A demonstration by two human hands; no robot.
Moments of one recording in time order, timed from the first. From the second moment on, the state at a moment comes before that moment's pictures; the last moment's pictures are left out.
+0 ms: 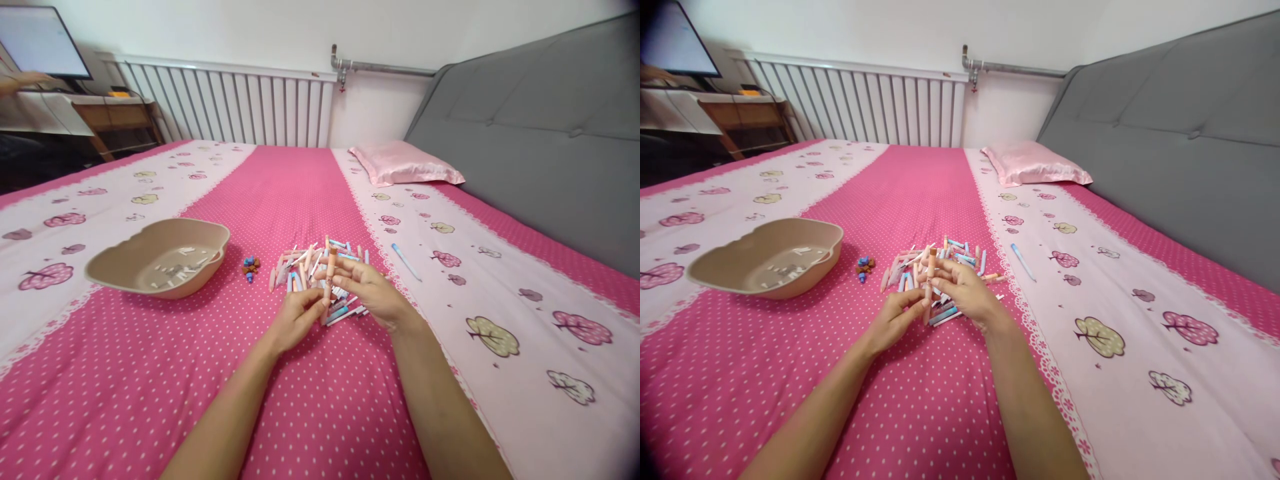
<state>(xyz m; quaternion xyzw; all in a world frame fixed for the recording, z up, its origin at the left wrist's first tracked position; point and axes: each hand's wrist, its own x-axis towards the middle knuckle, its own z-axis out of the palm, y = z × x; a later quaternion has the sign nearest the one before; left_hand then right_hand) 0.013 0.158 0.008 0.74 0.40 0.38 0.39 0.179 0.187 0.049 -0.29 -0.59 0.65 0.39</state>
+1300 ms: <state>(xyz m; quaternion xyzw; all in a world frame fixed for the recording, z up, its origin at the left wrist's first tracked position) 0.012 0.158 0.006 0.74 0.40 0.38 0.38 0.177 0.189 0.042 -0.34 -0.54 0.65 0.40</state>
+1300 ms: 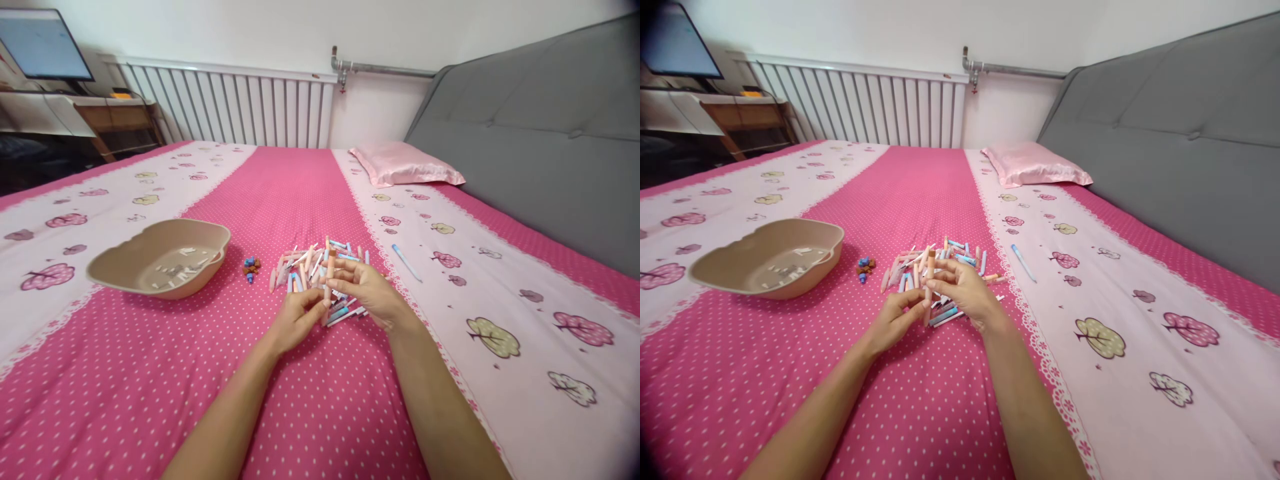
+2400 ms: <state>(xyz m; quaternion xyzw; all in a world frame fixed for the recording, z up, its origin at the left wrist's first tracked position) 0.013 0.158 0.007 0.74 0.39 0.39 0.39 0.176 0.189 0.043 -0.33 -0.52 0.67 0.40</state>
